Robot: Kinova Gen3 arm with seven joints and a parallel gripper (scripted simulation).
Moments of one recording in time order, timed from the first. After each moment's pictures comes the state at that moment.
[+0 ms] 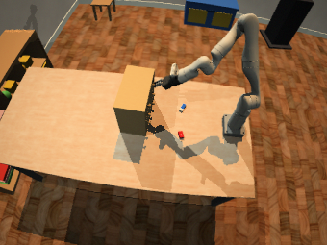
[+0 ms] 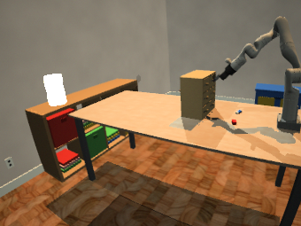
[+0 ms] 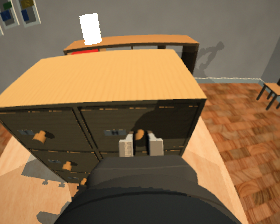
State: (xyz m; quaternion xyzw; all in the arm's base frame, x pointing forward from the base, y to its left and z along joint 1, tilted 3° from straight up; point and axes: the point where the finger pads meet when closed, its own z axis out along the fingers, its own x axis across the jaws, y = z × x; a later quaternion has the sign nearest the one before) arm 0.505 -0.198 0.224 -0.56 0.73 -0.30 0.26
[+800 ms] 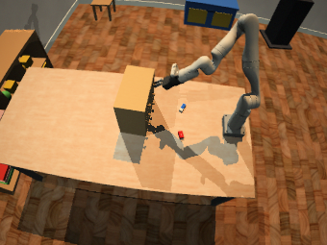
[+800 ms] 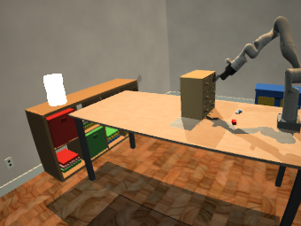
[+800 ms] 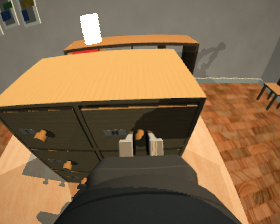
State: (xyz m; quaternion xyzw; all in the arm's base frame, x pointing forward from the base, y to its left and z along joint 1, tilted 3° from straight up) arm 0.503 -0.197 0.224 -0.56 0.73 -0.30 0.26
